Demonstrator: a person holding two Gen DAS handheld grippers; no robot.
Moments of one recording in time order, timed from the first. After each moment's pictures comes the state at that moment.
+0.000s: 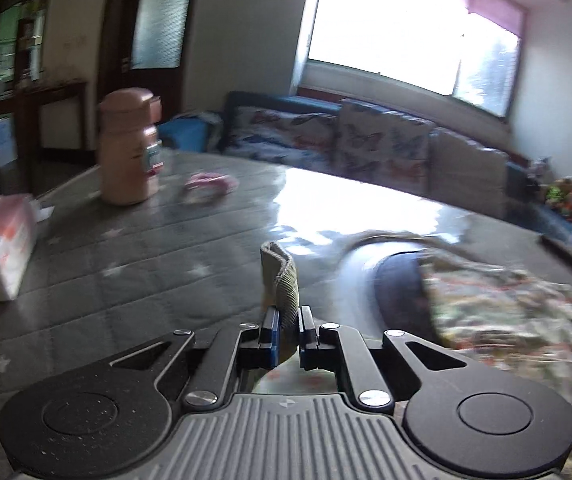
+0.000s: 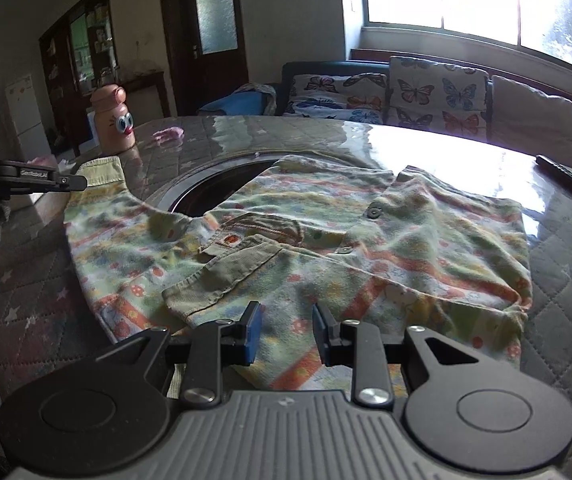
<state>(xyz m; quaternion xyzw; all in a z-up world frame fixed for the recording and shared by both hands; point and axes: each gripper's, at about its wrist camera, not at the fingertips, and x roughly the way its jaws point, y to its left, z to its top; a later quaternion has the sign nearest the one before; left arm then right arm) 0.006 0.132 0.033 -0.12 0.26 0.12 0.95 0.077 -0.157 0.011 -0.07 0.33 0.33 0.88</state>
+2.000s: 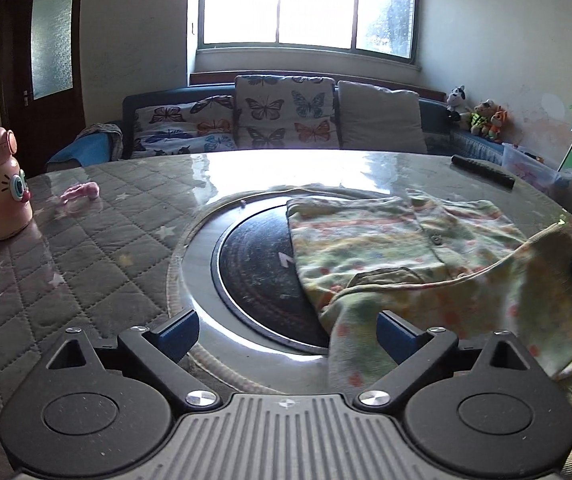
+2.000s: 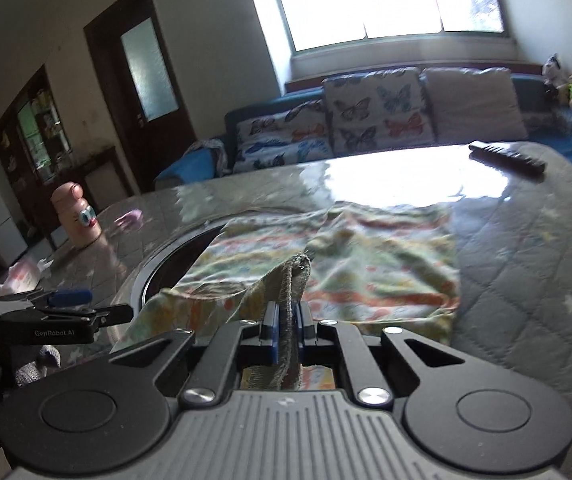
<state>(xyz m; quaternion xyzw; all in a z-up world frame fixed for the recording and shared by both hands) 0.047 0.051 0.003 -0.02 0.30 0.03 0.95 0.084 -0.205 0.043 0.05 0.31 0.26 0.92</state>
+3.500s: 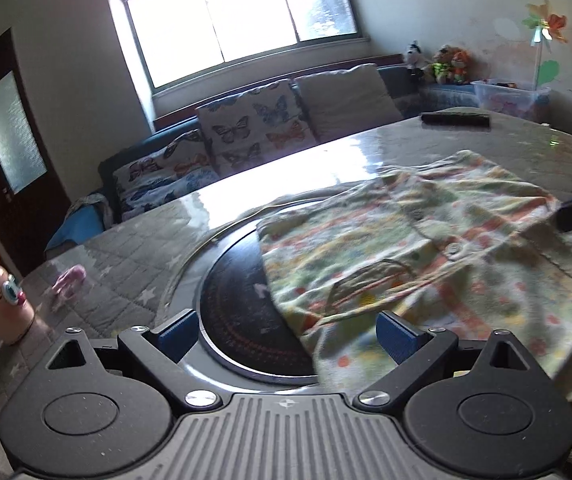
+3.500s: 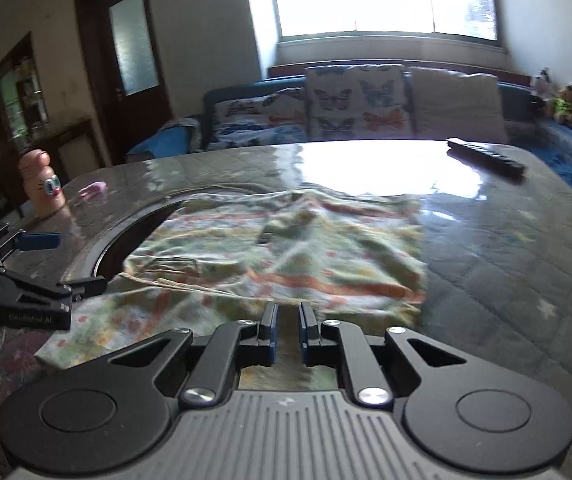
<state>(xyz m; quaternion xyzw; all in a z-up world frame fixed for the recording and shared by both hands) 0.061 -0.004 0.003 0.14 0.28 0.00 0.95 0.107 -0.198 0.019 0.00 0.33 0.24 0.91</state>
